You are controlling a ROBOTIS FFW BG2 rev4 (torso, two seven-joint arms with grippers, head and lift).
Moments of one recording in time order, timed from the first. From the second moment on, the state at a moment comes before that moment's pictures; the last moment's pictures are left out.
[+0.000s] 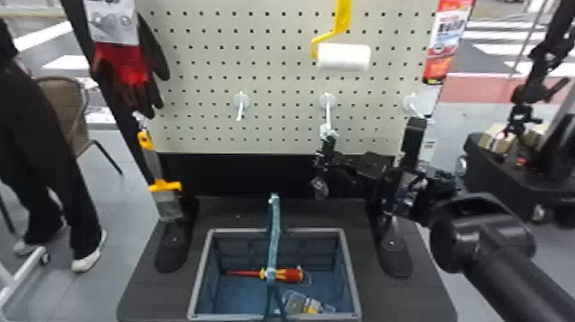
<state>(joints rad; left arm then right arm) 0.70 0.00 -0.17 -1.77 -0.04 -0.54 0.35 -0.59 -0.28 0.43 -1.07 -0.53 -0.04 0.86</state>
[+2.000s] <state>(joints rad) 0.71 0.00 -0.17 -1.78 -0.04 -0.54 0.35 -0.12 -0.23 0.09 -1.55 -0.54 0.07 0.78</state>
